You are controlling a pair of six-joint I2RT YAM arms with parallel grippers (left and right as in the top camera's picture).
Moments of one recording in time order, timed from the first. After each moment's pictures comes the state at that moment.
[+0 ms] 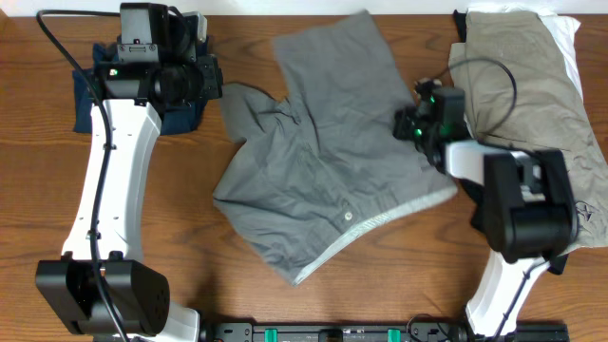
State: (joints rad) left arm -0.02 1.68 1.64 -0.89 0.31 -0.11; right arm 0.10 2.08 1.03 0.31 -0.26 0.31
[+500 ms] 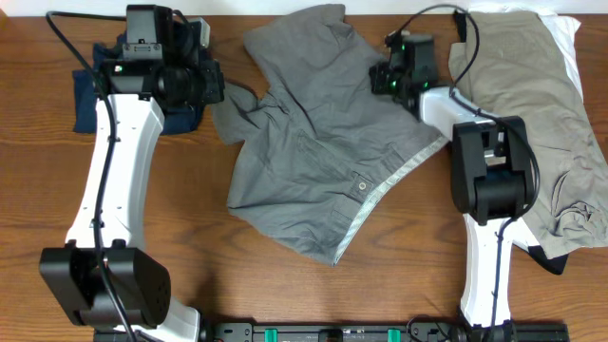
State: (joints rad) left arm -0.02 1.71 1.64 -0.92 0.30 -0.11; right arm 0.15 2.38 1.68 -0.07 -0.23 0.22
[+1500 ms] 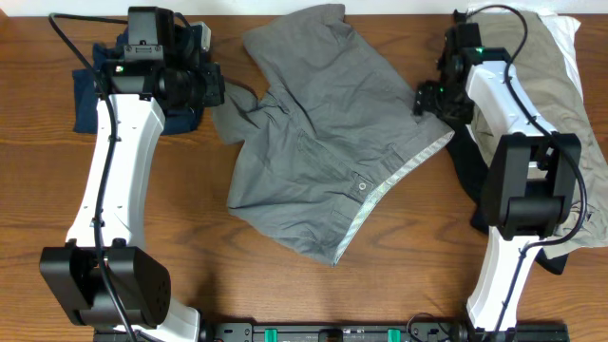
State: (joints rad) left arm -0.02 1.72 1.63 -0.93 0.30 -0.11; right arm 0.03 2.22 1.76 -0.94 -0.04 0.23
